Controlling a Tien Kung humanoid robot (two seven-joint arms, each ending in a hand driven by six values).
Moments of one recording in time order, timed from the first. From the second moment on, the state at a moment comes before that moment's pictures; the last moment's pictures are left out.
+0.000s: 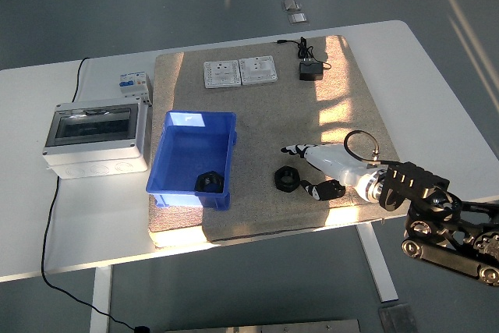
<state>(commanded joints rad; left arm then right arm) -0.10 0.04 -1.66 -0.18 1.65 0.02 0.26 0.70 -0.46 0.26 1.42 -1.67 -0.17 -0.22</state>
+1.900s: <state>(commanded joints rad) -0.13 0.05 -1.64 -0.18 1.62 0.02 0.25 0.78 -0.36 0.14 1.33 -1.81 -0.14 -0.27</state>
